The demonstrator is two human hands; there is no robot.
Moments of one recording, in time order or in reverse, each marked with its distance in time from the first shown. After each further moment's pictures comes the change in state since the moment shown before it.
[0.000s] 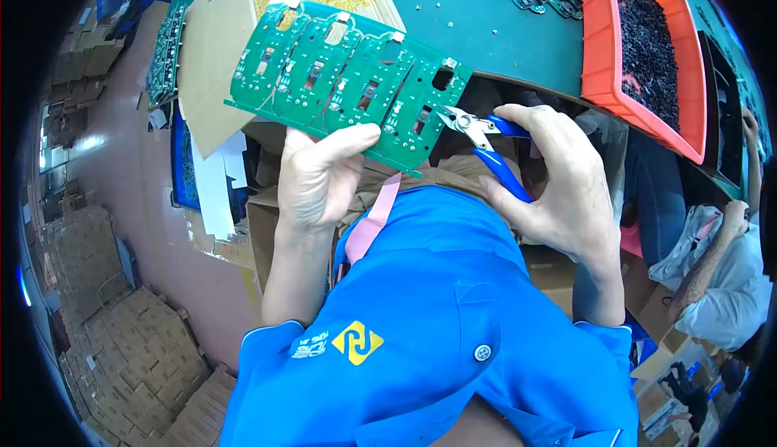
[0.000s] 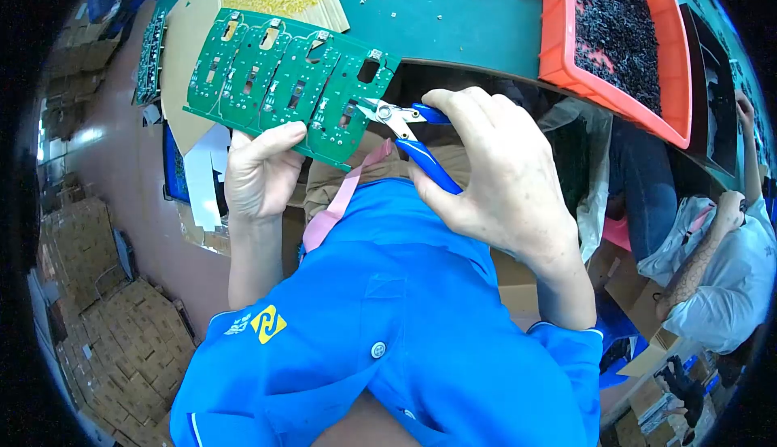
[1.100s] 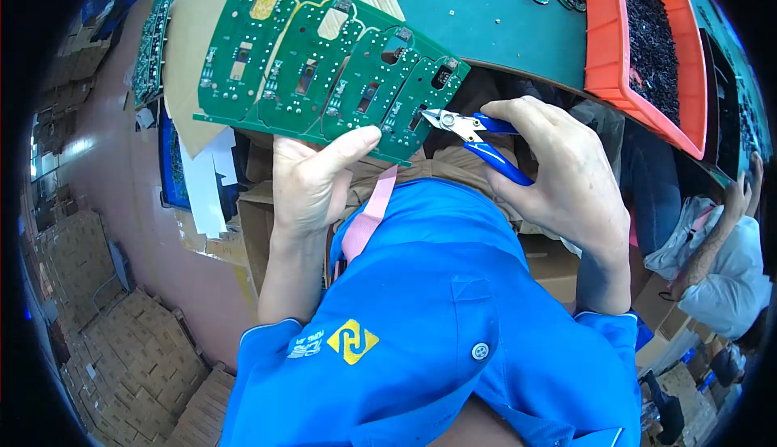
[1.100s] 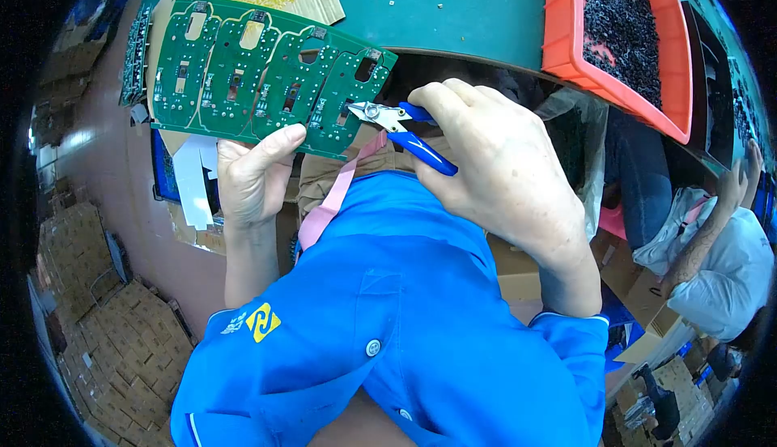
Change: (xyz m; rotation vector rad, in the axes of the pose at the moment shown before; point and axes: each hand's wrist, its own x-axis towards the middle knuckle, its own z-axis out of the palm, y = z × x) left_hand -0.005 -0.007 -0.008 0.101 -0.043 0.089; right_hand 0.016 -0.004 -0.004 -0.113 -0.172 0.007
